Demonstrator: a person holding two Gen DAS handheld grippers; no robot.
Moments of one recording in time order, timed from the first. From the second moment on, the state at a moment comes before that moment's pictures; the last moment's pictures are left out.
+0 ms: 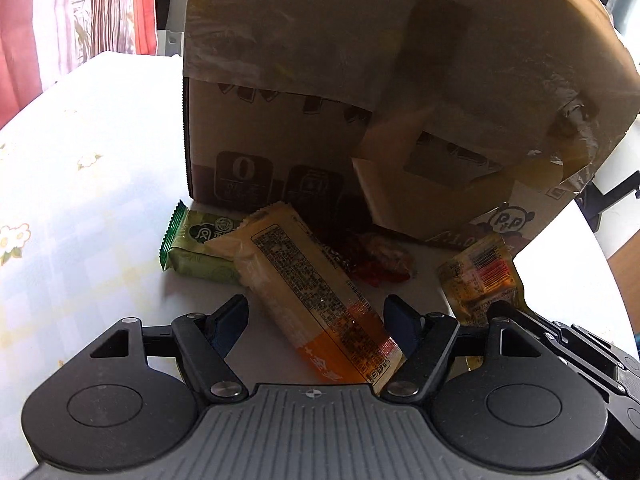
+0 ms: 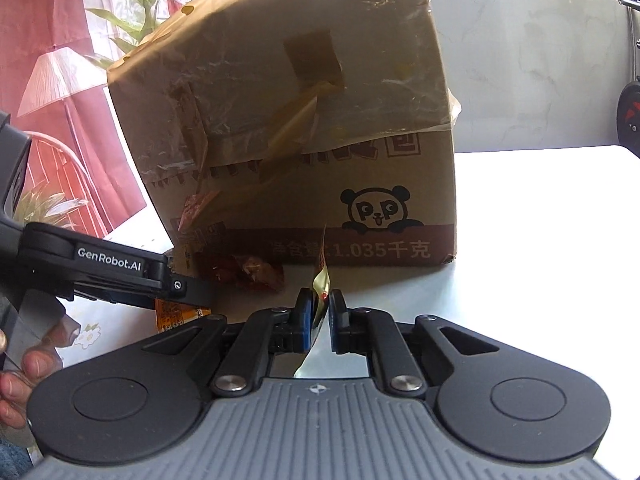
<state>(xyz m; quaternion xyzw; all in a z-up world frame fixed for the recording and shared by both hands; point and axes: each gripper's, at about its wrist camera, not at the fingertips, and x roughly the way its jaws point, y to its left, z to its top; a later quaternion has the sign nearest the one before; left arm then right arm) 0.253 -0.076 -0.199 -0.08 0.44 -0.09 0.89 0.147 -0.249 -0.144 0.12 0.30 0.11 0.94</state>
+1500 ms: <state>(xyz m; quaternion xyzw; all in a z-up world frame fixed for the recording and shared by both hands) 0.212 -0.051 -0.181 -0.07 0.40 -0.12 0.91 0.155 -0.246 -0.148 0.12 0.32 0.10 0.94</state>
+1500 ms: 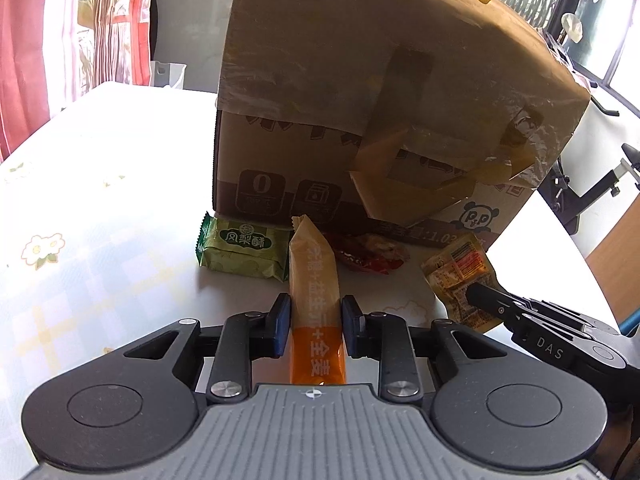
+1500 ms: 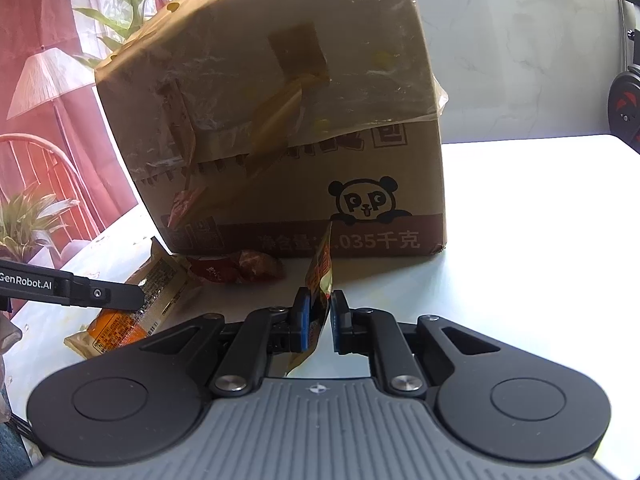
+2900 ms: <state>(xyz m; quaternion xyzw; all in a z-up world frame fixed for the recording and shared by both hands) 0.194 -0.037 -0.115 -0.04 0.29 -0.15 0.94 0.129 -0.249 -0.094 0.11 0.27 0.11 0.95</state>
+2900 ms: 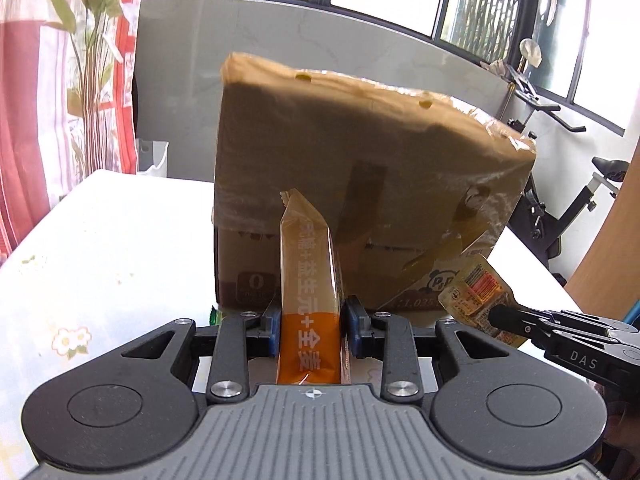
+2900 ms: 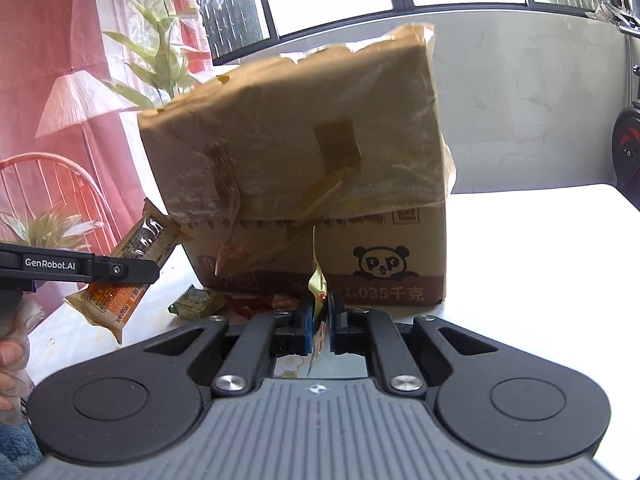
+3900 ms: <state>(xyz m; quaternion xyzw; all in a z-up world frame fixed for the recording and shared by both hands) 0.347 -0.129 0.002 -0.01 0.23 -0.21 0.95 0.303 -0.241 0.035 0.11 0.22 0.06 0.97</state>
